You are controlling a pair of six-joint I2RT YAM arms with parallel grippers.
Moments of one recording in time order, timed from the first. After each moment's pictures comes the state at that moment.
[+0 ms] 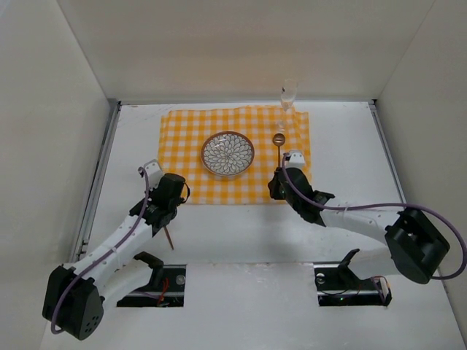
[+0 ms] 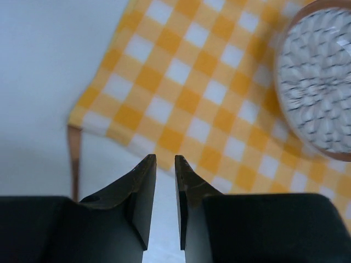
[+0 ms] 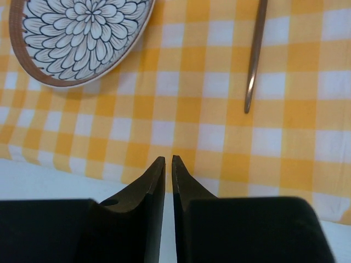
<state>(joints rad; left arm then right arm) -0.48 0.92 0.54 -0.37 -0.59 -0.78 0.76 1.33 0.64 0.12 0.37 0.60</state>
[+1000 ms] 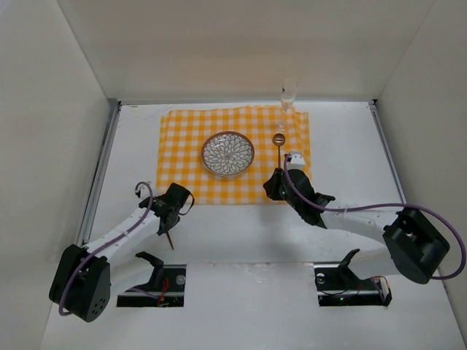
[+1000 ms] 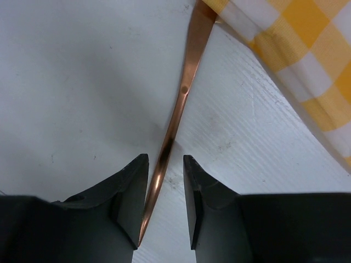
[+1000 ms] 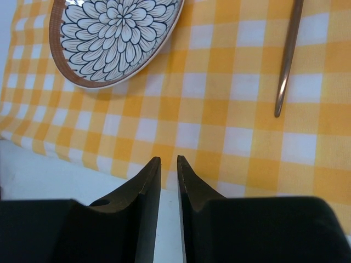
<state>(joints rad) -0.47 1.08 0.51 -0.81 -0.57 -1.12 0.75 1.34 0.59 0.26 0.29 0.64</state>
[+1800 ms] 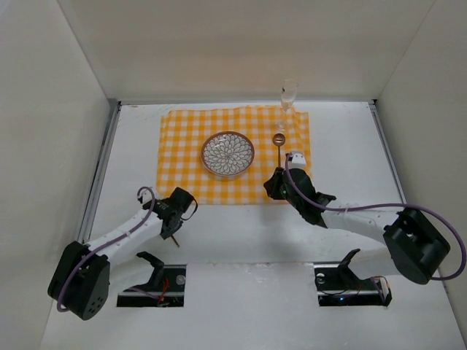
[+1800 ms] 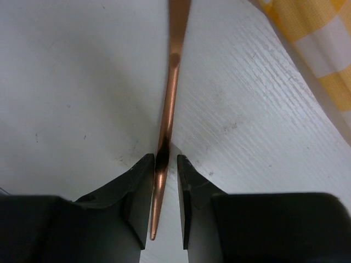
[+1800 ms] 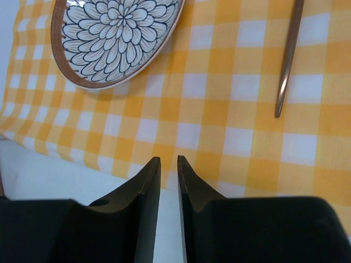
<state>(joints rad) -0.52 1.07 0.49 -0.83 -0.52 -1.23 0.74 1.33 0.59 0.26 0.27 0.64</state>
